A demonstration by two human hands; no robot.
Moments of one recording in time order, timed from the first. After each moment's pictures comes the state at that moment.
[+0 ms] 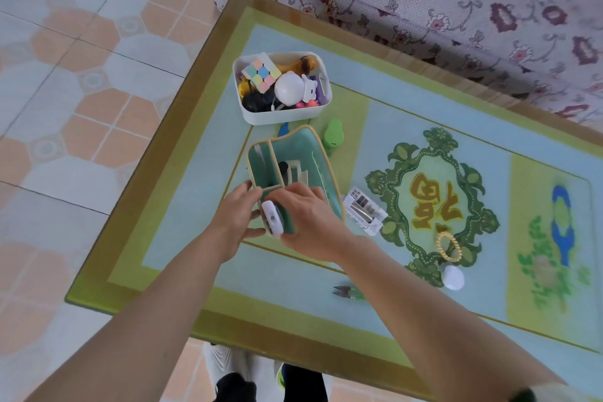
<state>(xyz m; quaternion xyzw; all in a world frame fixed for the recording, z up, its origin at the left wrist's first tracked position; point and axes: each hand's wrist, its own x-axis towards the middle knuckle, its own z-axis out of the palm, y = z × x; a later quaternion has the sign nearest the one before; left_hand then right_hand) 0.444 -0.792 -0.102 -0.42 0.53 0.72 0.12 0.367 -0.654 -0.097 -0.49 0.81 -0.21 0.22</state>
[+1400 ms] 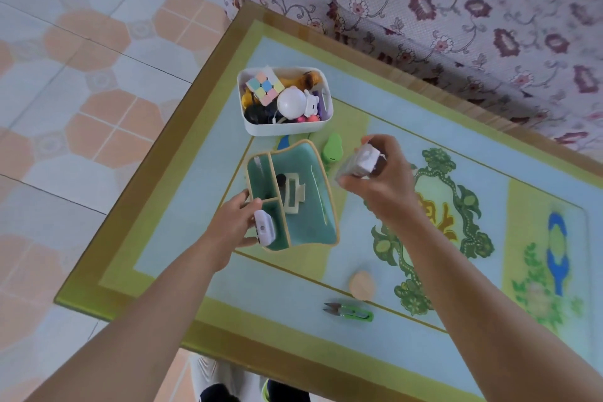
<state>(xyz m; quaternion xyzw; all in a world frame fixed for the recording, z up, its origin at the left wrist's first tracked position) 0.441 -0.790 -0.098 -0.42 0.53 0.72 0.11 0.281 -0.624 -0.027 -0.15 0.85 -0.48 0.19</state>
